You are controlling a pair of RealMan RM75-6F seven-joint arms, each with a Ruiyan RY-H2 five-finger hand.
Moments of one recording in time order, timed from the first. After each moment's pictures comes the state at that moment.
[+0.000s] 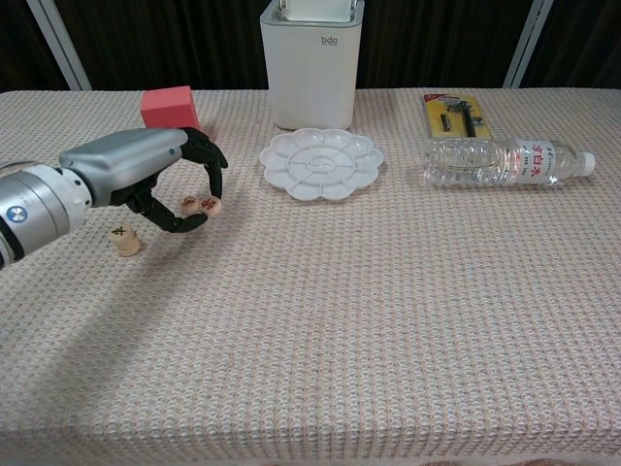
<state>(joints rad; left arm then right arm) -0.65 -1.66 -0.15 -1.43 1.23 1.03 0.29 0.02 -1.09 0.02 -1.47 -1.52 1.45 0.16</state>
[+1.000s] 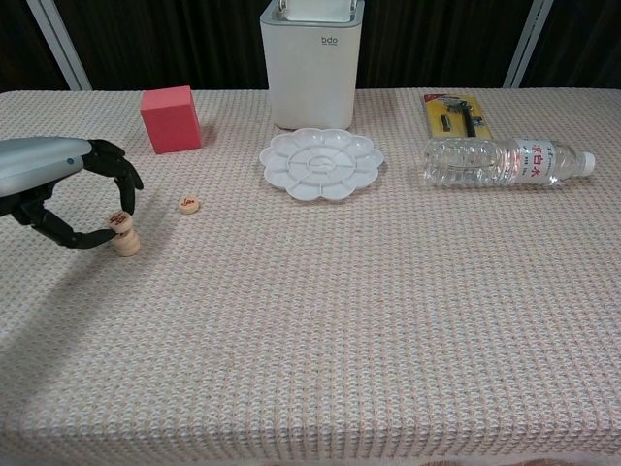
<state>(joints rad) -0.55 -1.44 -0.06 -1.60 1.21 1.04 0.29 0.03 -1.09 0.01 -1.50 -1.52 1.44 0.13</state>
